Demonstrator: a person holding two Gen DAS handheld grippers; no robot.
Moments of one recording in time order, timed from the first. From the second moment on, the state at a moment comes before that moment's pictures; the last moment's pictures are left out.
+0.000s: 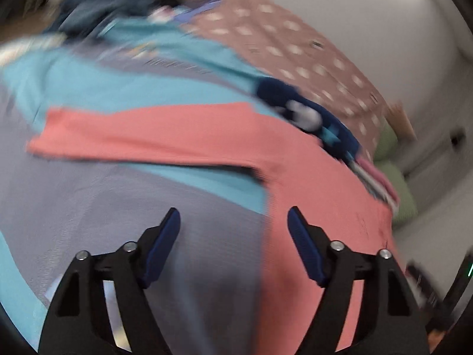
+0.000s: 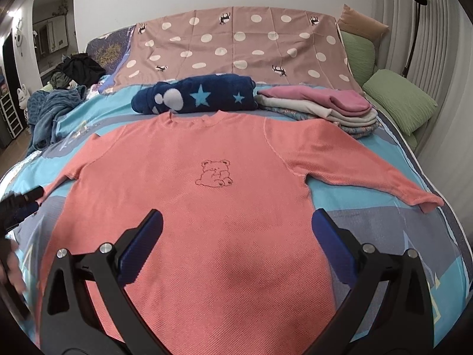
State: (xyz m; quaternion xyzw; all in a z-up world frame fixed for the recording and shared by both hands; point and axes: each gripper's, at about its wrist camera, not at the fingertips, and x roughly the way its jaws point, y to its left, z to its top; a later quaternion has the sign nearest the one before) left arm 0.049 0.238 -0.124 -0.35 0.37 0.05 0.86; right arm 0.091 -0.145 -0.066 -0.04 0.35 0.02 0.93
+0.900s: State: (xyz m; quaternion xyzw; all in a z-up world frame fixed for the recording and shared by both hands) left arm 0.145 0.277 -0.040 -0.35 0.27 -0.02 0.90; right arm 0.121 -0.163 -0.072 -0.03 0.36 -0.01 0.93
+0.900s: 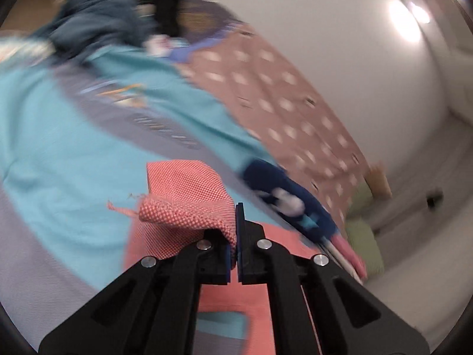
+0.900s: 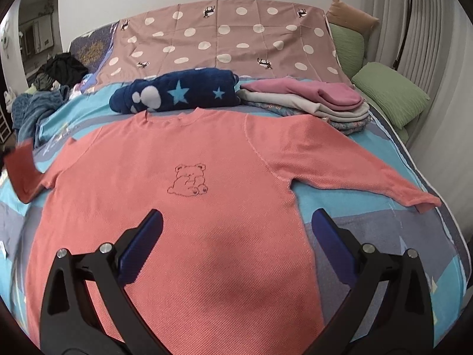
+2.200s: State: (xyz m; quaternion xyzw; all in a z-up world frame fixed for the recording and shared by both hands) left arm 0.134 0.150 -0.111 -0.07 0.42 0.04 0.90; right arm 0.205 -0.075 -0.121 -0.11 0.46 0.13 0.87
